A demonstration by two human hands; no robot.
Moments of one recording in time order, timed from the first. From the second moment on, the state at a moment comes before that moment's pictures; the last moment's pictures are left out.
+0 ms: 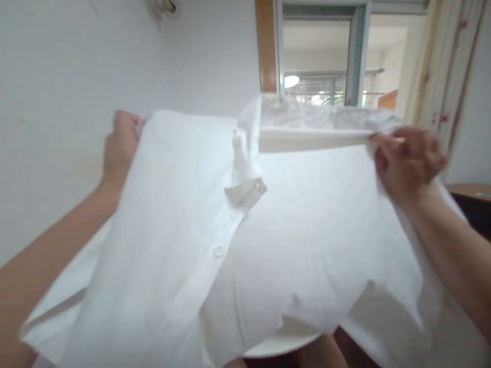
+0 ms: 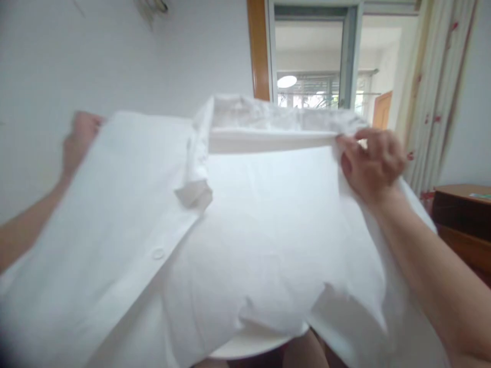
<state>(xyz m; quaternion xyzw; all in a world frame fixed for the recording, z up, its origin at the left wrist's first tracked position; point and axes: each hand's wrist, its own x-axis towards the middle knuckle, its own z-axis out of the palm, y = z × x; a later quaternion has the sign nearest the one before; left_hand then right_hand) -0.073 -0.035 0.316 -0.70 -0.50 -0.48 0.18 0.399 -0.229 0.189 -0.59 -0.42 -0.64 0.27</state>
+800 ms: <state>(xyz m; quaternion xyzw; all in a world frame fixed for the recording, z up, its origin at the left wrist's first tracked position) 0.049 0.021 -0.006 -0.91 -0.35 -0.22 0.09 0.395 -0.023 -0.020 -0.74 -0.65 -0.11 0.12</state>
